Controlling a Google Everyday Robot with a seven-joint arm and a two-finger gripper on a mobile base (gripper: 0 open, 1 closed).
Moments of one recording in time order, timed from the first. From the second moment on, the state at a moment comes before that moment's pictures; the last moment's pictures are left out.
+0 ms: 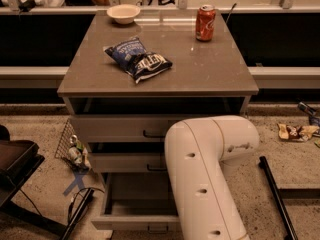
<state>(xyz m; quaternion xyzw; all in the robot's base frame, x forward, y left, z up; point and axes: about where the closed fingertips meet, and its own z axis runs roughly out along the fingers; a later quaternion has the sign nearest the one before) 0.502 -0.110 0.193 -0.75 0.66 0.01 0.07</state>
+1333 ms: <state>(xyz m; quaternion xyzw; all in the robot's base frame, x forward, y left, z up) 0.519 -0.104 0.136 -0.73 0.67 0.04 0.14</state>
